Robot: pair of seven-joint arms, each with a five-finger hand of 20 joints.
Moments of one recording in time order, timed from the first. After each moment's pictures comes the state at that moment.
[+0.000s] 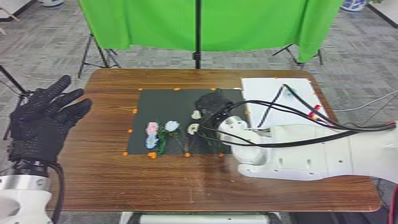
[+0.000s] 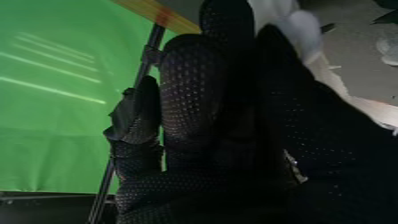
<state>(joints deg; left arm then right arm) 135.9 -51.8 -106.3 -137.2 30.0 19.4 16.8 -16.0 -58.7 -26.0 -92.4 -121.2 12.3 46.5</state>
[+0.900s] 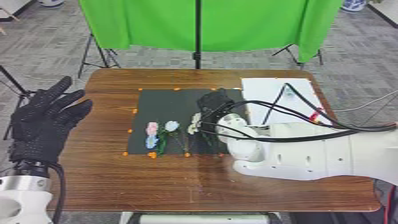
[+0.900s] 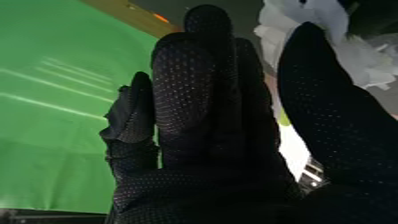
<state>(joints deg) 136.0 -51.9 -106.0 -137.3 30.1 19.4 16.8 -17.4 -58.5 -21.7 -93.8 -117.0 5.2 49.0</state>
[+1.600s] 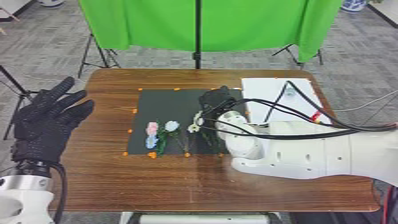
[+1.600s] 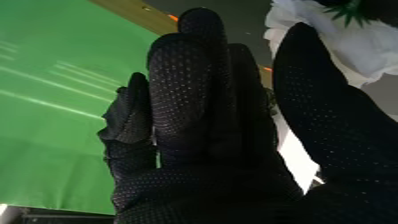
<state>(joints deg) 135.5 -52.1 -105.5 -137.2 30.4 19.4 16.0 -18.2 -58.5 -19.5 -93.9 -116.5 3.0 50.5</state>
